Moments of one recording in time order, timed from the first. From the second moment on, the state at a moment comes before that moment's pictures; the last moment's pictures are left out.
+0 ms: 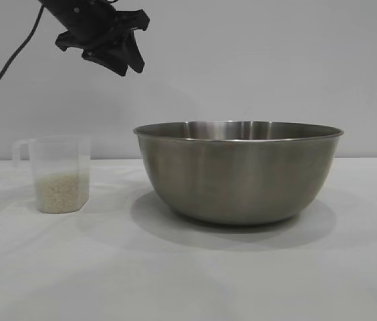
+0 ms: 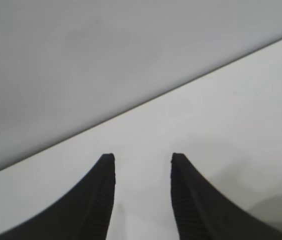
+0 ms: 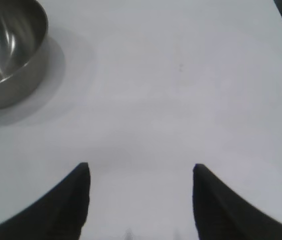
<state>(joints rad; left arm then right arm) -0.25 1.99 -1.53 -1.02 0.43 1.09 -0.01 0.04 -0.49 0.04 1.13 -0.03</state>
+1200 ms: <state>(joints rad) -0.25 1.64 -1.17 -1.61 0.26 1.67 -0.01 0.04 -0.49 0.04 1.13 -0.02</state>
